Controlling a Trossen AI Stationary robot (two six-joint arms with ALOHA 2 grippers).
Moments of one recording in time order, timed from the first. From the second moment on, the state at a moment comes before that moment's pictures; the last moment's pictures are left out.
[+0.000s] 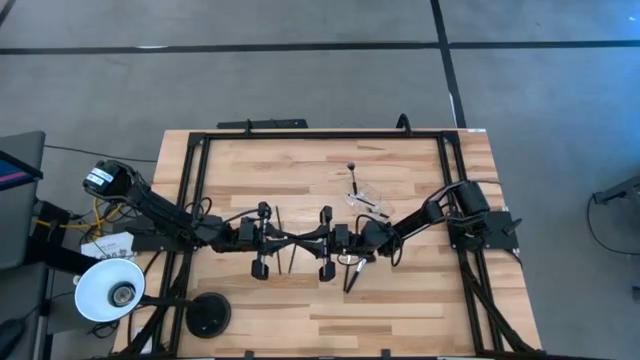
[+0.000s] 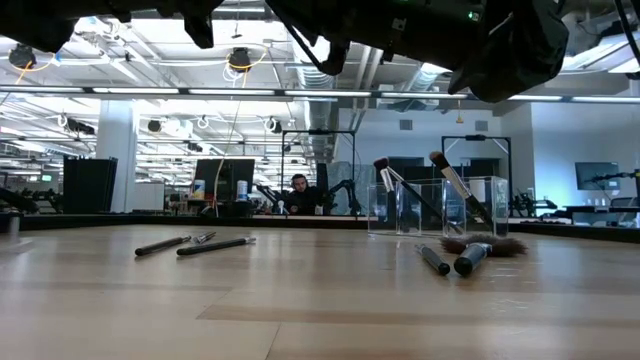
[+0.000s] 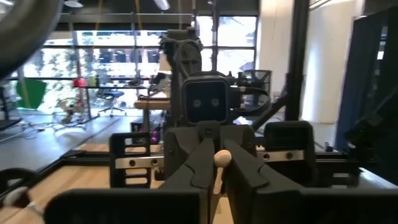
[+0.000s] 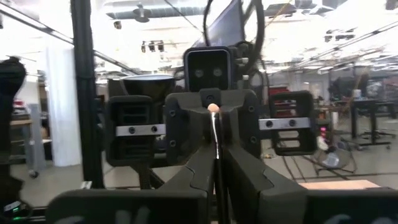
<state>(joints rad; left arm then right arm) -0.44 1.33 0.42 1.11 -0.41 0.10 0.26 2.03 0.96 1.41 0.22 -0.06</state>
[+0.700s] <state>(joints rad) -0.41 1.33 0.43 1.11 -0.52 0.07 0.50 1.50 0.96 0.32 0.84 -0.22</state>
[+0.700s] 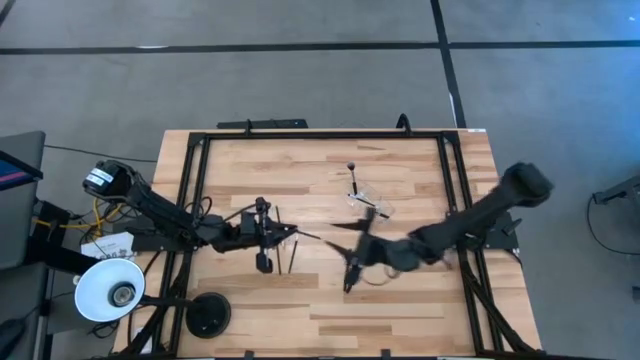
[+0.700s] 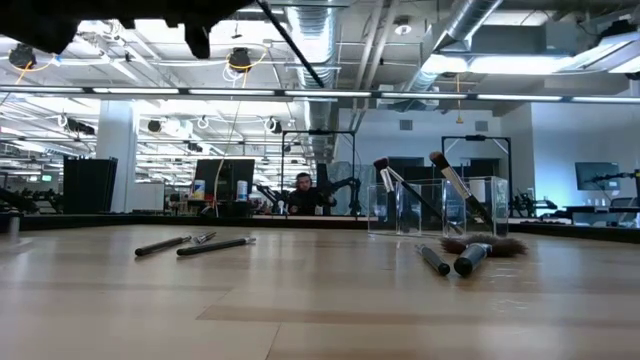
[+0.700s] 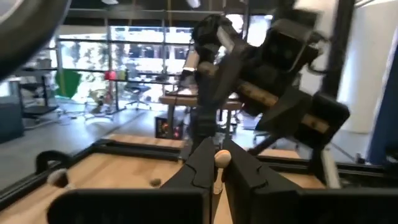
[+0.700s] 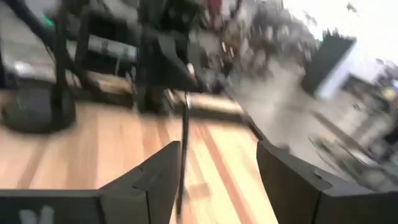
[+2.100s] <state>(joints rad) 0.12 1.93 0.82 1.10 -0.26 0.02 0.58 1.27 0.72 -0.40 0.86 0.70</state>
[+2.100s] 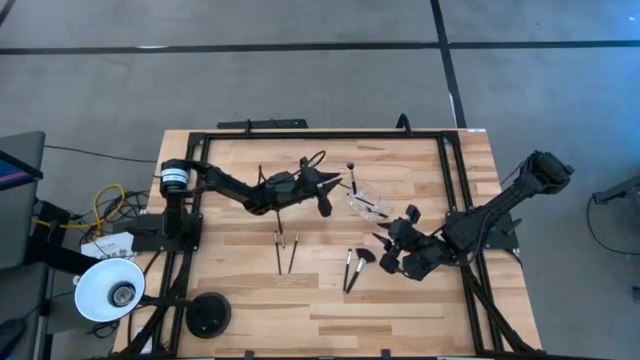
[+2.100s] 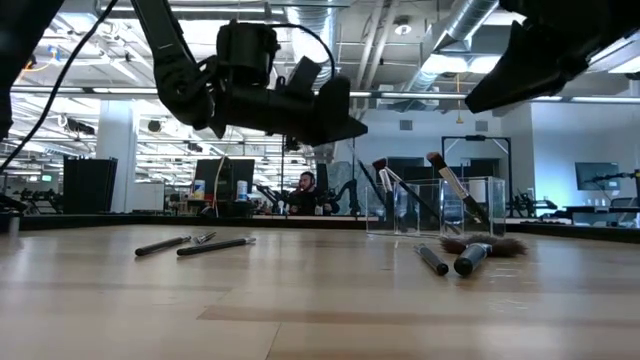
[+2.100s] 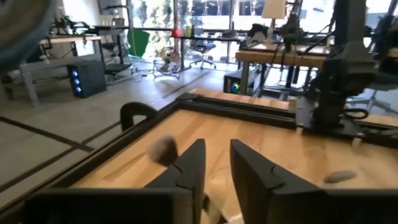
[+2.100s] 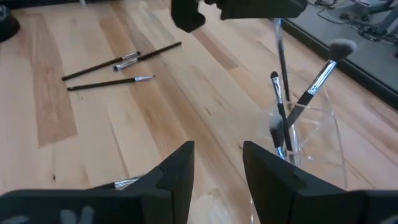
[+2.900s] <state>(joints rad) -0.22 1.56 0.82 0.12 -0.51 -0.33 0.49 1.42 0.72 -0.15 0.72 0.69</state>
